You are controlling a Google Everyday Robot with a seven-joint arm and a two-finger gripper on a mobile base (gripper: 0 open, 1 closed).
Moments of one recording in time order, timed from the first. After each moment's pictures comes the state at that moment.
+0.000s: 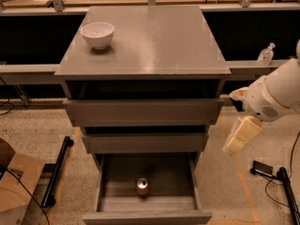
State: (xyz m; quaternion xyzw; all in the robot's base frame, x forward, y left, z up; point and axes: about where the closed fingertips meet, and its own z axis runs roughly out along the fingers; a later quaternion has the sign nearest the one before) arm 0.477 -0.213 0.819 -0.56 0.80 0.10 0.21
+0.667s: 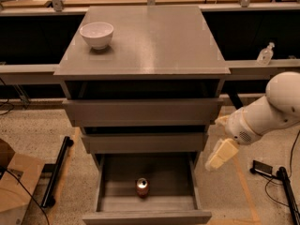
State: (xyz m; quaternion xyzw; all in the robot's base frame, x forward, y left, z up) arm 0.487 -0.196 0.707 -0.52 0.81 0.18 0.20
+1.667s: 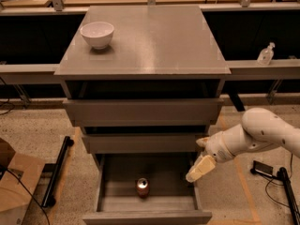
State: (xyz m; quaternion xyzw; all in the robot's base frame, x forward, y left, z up) arm 0.499 -0.158 0.589 -0.47 0.81 0.29 0.21
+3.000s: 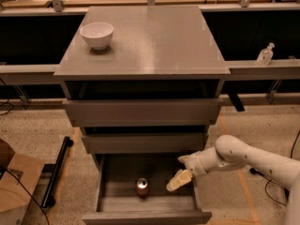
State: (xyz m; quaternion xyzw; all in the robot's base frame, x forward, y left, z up) arm 0.523 -0.102 0.437 -0.43 0.80 0.36 0.21
